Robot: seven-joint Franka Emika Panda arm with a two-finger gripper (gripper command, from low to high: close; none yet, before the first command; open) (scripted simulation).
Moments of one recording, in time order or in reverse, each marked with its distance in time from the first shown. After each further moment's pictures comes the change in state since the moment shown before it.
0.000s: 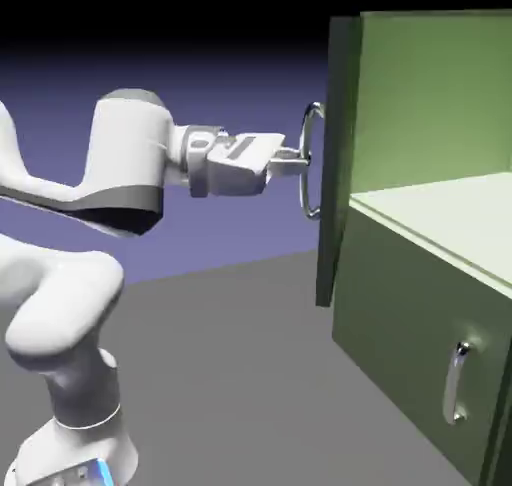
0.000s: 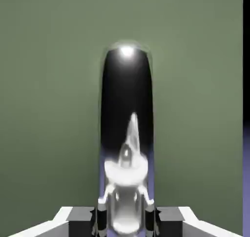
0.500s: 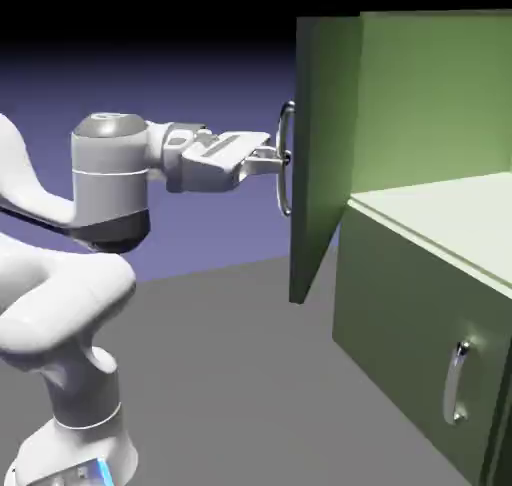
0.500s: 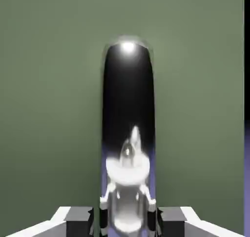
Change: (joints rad) arm -0.109 -0.156 0.043 -0.162 0.572 0.036 -0.530
